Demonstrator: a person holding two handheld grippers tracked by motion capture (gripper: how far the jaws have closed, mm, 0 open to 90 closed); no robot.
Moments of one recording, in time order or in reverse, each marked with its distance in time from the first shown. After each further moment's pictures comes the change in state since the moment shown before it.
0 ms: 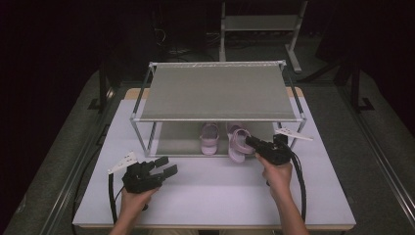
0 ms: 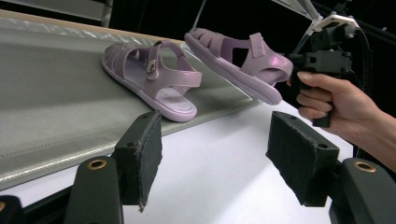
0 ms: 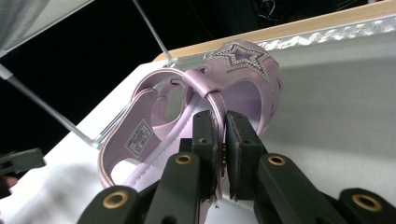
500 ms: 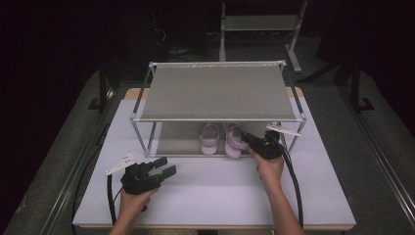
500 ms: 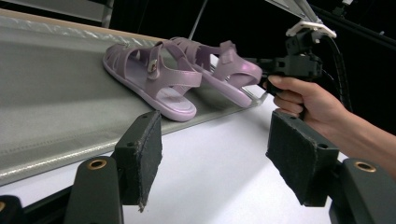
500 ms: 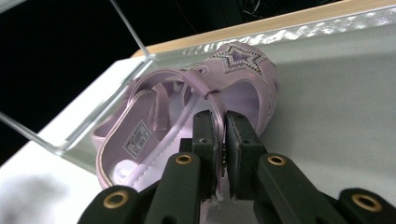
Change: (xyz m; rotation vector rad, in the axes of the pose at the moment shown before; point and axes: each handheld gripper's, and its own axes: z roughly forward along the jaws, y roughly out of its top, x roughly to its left) left arm 0.000 -0.002 -0.003 -0.009 -0.001 -0.013; right arm -0.010 -0.002 0.033 0.021 -0.073 -0.007
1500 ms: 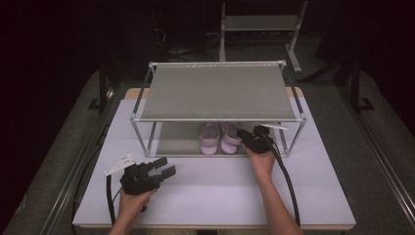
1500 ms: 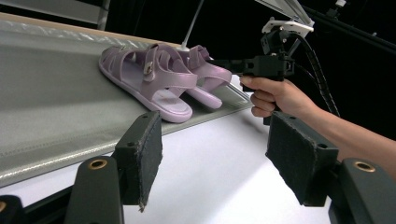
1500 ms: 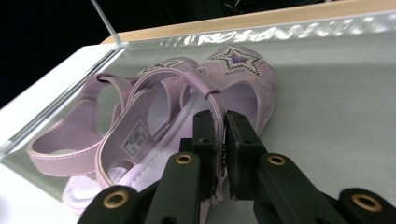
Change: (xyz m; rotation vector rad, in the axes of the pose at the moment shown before) left arm -0.001 0.001 -0.002 -0.009 -0.018 0.010; right arm 0.003 0.004 0.032 0.034 -0.094 -0.102
